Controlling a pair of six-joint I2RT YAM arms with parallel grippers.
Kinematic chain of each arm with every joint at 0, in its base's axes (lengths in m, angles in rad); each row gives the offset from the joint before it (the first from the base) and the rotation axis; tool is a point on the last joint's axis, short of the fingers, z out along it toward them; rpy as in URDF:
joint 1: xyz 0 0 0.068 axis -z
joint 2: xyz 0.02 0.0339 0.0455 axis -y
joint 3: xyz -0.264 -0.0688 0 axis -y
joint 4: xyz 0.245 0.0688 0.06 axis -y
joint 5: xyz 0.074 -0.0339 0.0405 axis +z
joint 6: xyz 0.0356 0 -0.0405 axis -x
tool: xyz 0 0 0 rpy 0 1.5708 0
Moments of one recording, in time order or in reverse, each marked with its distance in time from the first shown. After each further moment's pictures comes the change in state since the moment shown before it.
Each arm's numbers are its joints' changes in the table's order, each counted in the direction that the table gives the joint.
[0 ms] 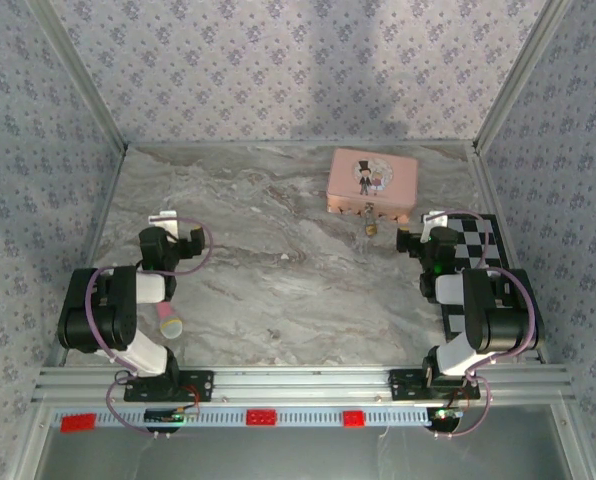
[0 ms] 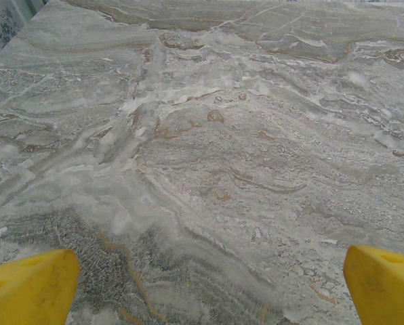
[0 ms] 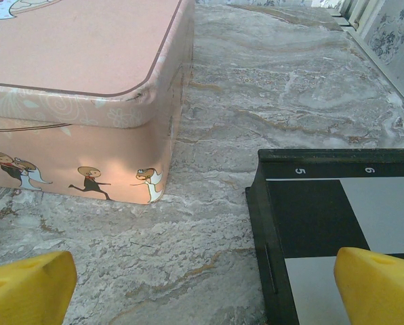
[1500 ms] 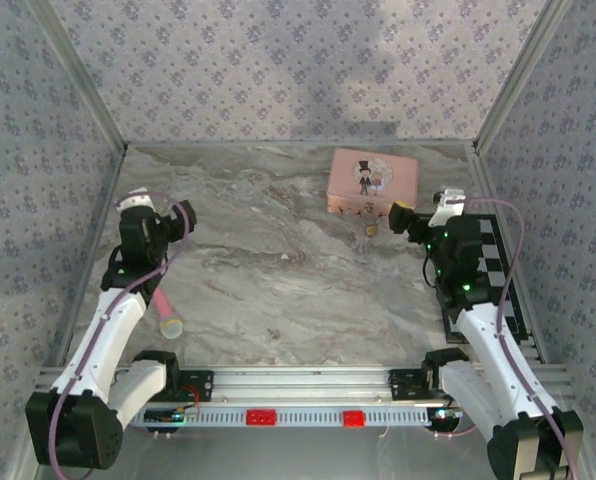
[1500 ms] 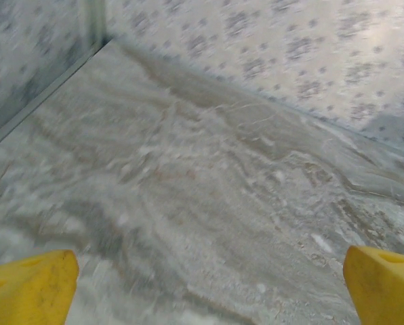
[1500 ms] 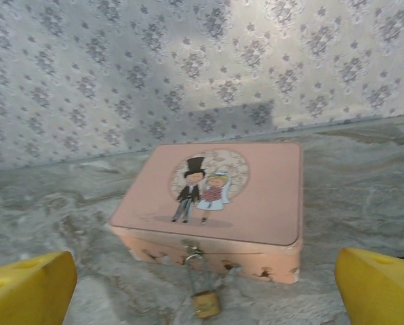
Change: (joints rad) left arm 0.110 0.631 0.333 -1.023 0.197 0.444; right arm -0.160 0.730 0.268 -0.795 0.109 -0.287
